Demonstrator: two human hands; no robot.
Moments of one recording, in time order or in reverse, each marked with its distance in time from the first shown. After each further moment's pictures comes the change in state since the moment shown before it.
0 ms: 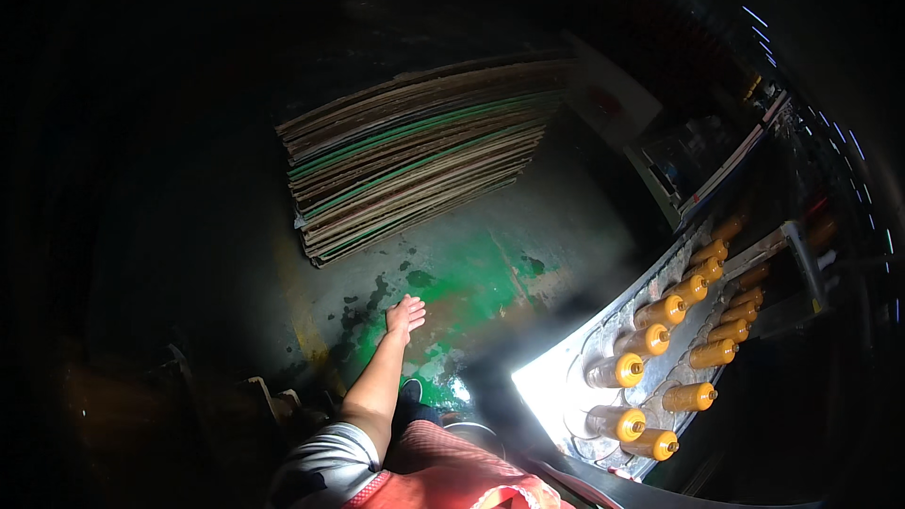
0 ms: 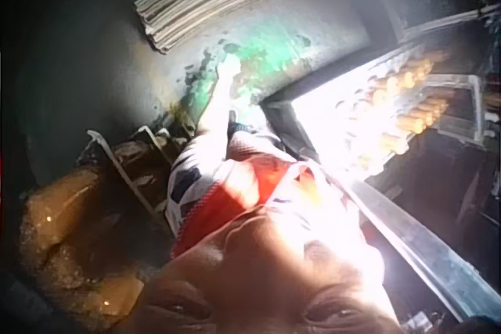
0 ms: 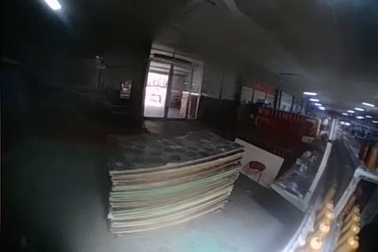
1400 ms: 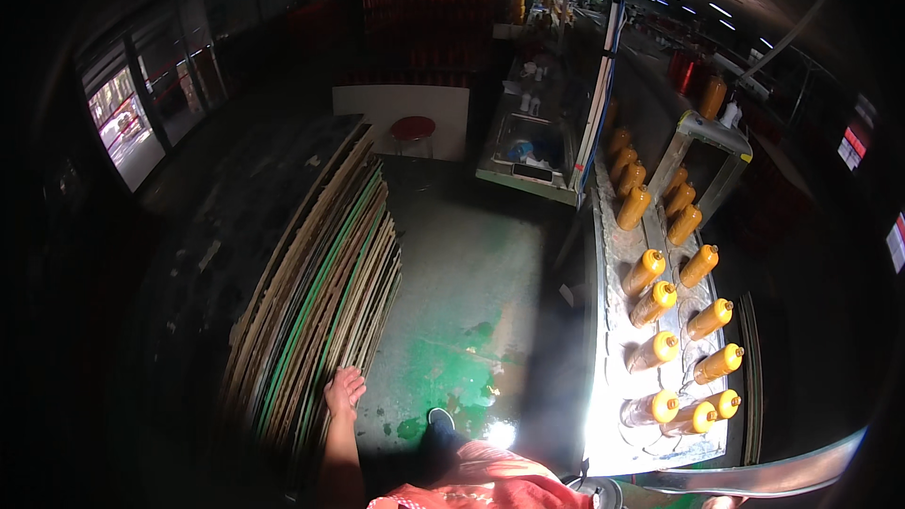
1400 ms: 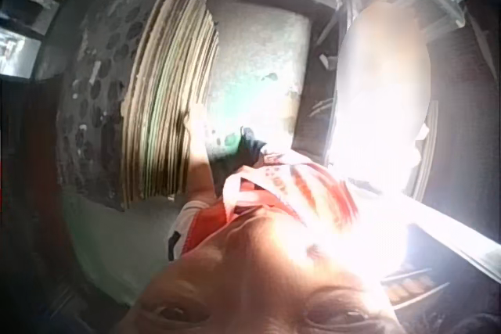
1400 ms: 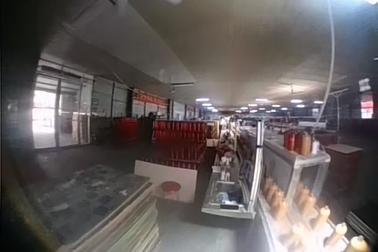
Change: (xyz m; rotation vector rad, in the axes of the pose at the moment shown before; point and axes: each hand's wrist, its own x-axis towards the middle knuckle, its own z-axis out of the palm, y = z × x) left_hand 0.248 0.266 0.225 0.313 -0.381 0.047; right_hand -0.133 -0.062 0.066 0.399 1.251 -0.465
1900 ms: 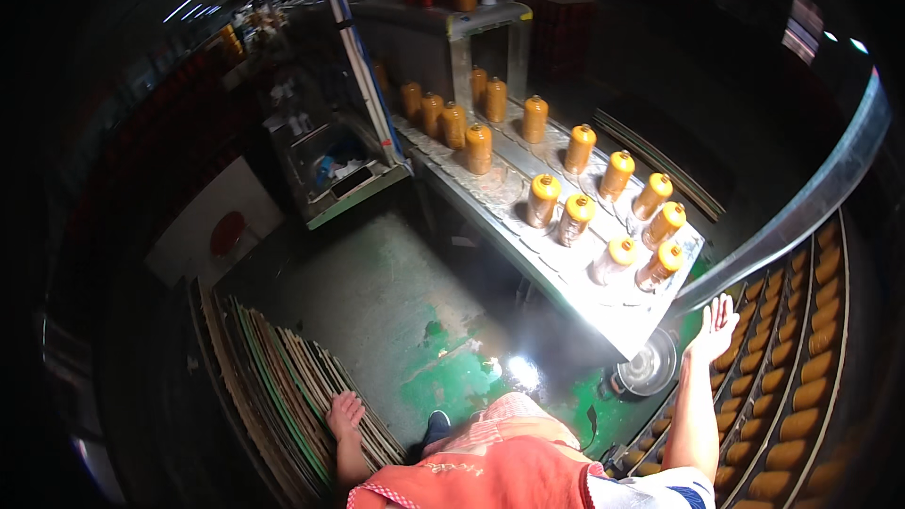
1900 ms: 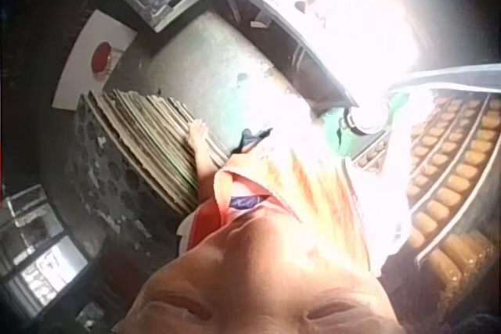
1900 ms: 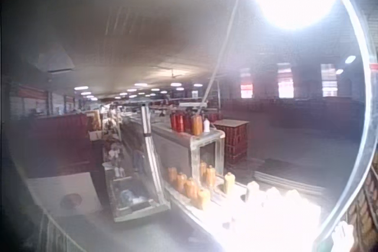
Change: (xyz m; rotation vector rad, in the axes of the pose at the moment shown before) left_hand 0.227 0.074 0.172 0.501 -0.484 -0.230; right_hand -0.243 -0.079 -0.013 0.413 0.041 -0.024
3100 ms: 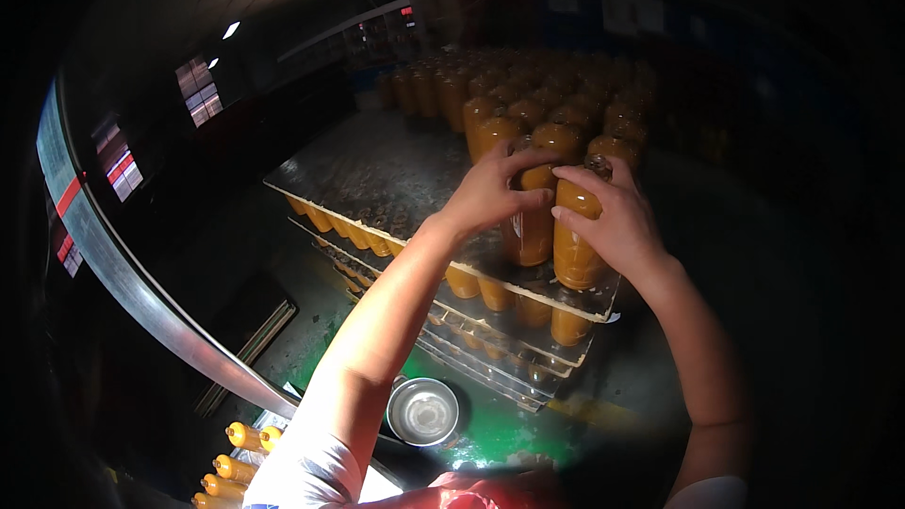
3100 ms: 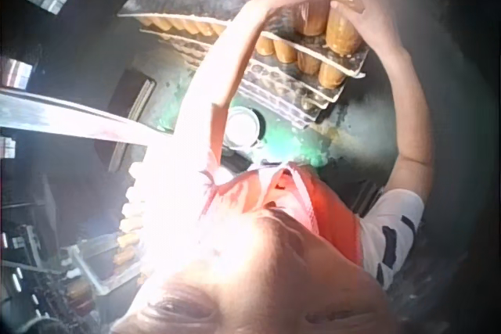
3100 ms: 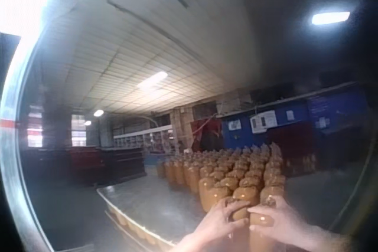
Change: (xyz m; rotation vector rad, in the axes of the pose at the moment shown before) left_hand -0.946 -0.117 0.397 0.228 2.606 -1.038; right_hand -0.195 -0.511 -0.189 -1.676 0.918 -0.695
